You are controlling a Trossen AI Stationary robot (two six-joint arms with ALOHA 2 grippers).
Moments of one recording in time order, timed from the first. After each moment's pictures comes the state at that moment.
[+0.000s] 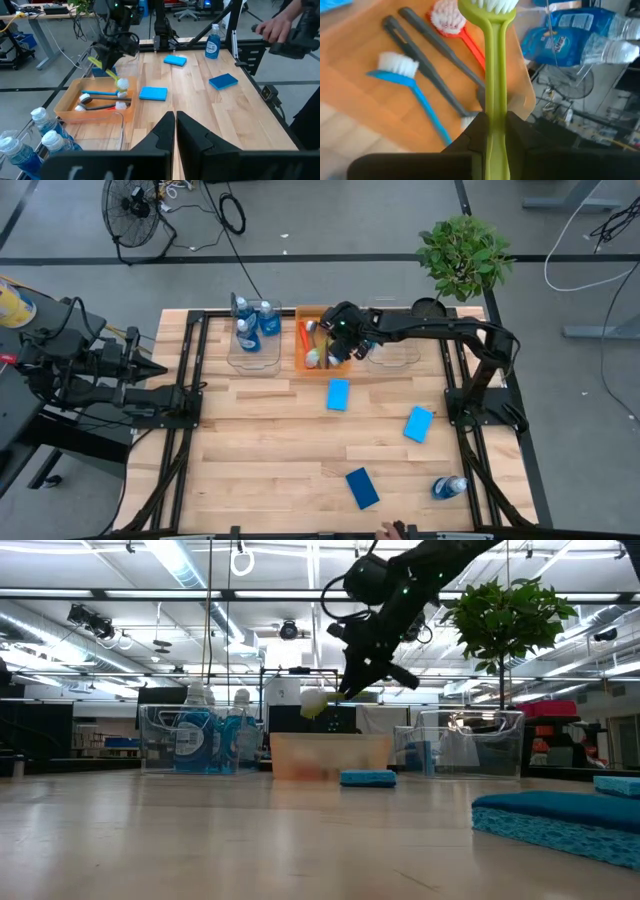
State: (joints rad) left arm -0.01 0.25 1.21 -1.26 -0.04 0.04; right arm -0.36 1.77 1.35 -0.44 0.16 -1.43
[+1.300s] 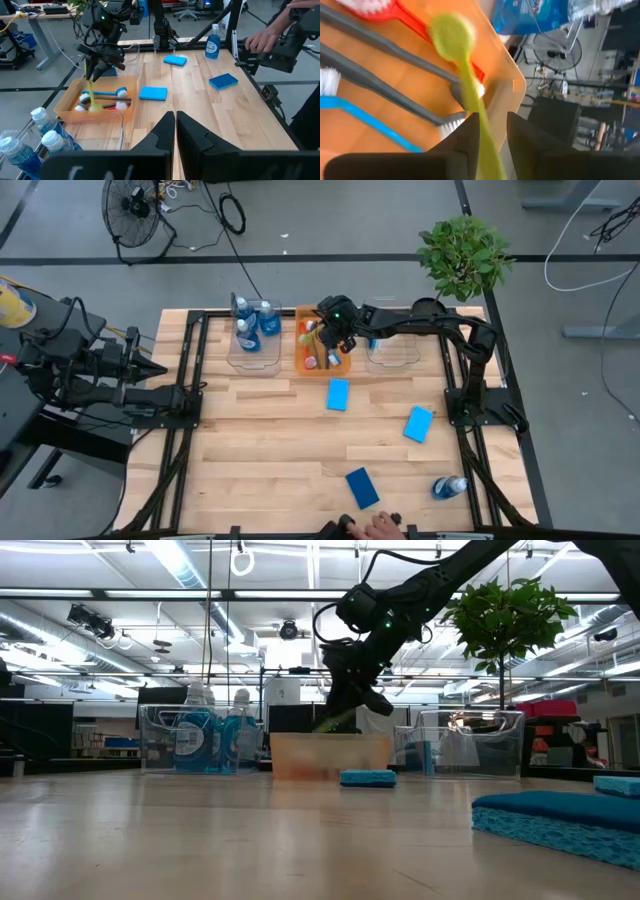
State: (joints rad) left arm -0.01 0.25 1.21 -1.26 -0.04 0.04; right arm -0.43 1.89 1.35 -0.20 0.17 -1.27
